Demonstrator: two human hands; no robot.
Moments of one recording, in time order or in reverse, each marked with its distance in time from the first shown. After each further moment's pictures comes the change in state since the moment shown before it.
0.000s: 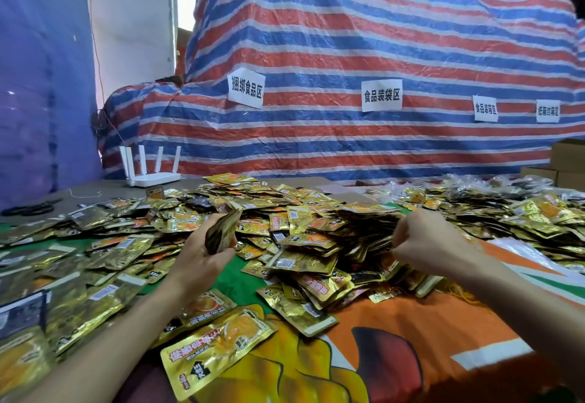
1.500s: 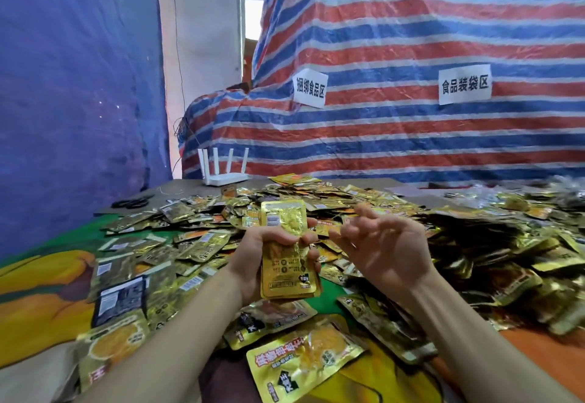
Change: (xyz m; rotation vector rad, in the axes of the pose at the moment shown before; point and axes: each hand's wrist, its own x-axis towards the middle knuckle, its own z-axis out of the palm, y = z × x) left_hand 0.003 0.007 -0.025 -1.125 -0.396 -0.384; right_hand 0.024 -0.141 0.097 2.198 -0.704 -0.187
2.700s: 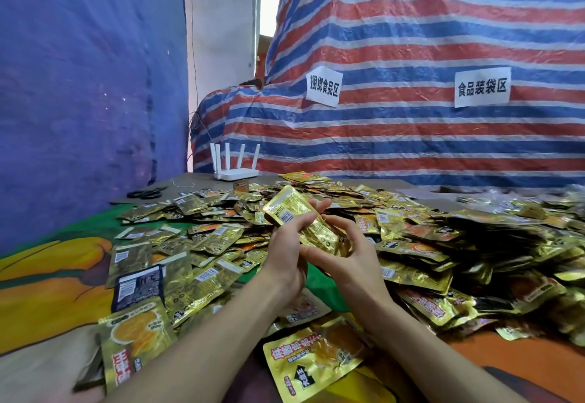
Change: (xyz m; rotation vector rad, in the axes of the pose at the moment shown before) left_hand 0.019 -0.019 0.015 0.123 0.497 0.341; right_hand 0.002 0.072 0.020 -0.943 0.268 -0.329
